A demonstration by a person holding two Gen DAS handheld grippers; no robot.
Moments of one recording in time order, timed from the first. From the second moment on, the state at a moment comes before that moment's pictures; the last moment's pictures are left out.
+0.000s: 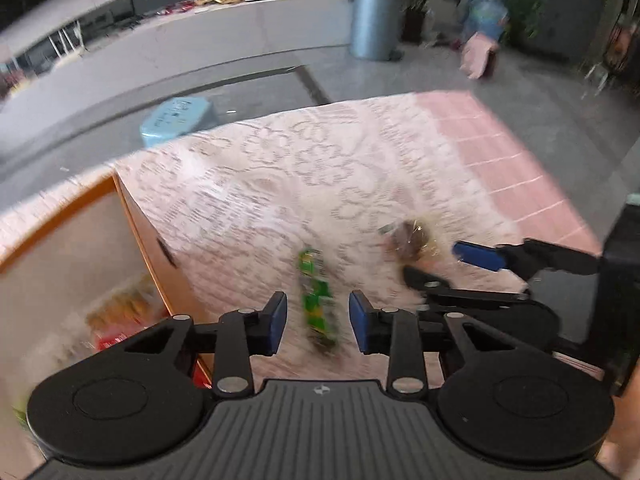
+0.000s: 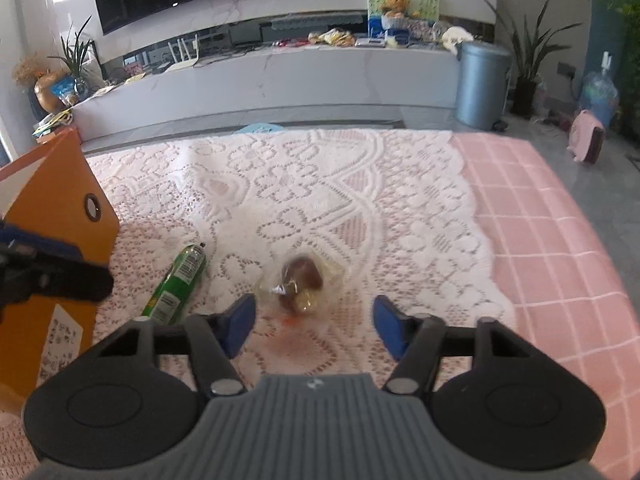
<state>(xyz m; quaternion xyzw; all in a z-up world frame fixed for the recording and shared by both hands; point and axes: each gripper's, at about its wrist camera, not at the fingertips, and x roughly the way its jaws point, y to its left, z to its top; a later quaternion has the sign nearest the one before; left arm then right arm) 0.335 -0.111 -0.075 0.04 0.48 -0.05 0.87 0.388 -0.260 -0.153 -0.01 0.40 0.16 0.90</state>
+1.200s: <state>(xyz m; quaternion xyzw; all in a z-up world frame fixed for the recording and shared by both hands) 0.404 -0.132 -0.135 0.04 0.60 0.00 0.80 0.453 -0.289 -0.164 -0.01 0.35 0.12 0.93</state>
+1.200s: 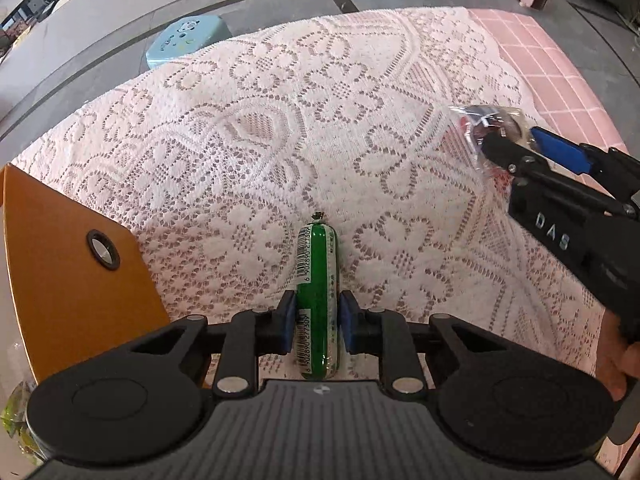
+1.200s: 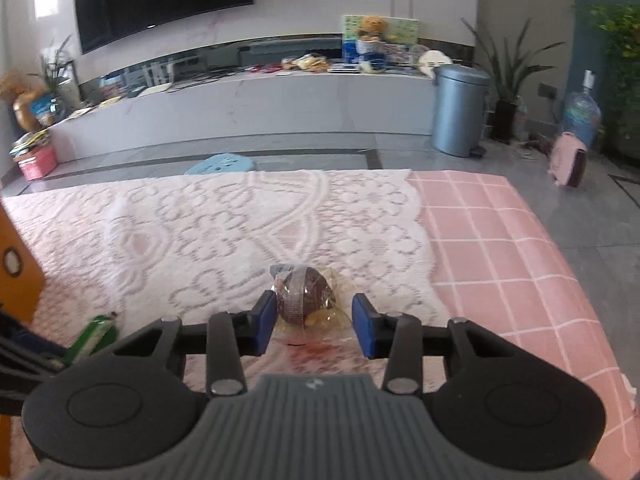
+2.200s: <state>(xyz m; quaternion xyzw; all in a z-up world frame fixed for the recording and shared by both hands) 0.323 -0.103 -0.035 -0.07 0.44 -0.05 0.90 0.356 -0.277 -0.080 0.03 0.29 0.13 0.95</state>
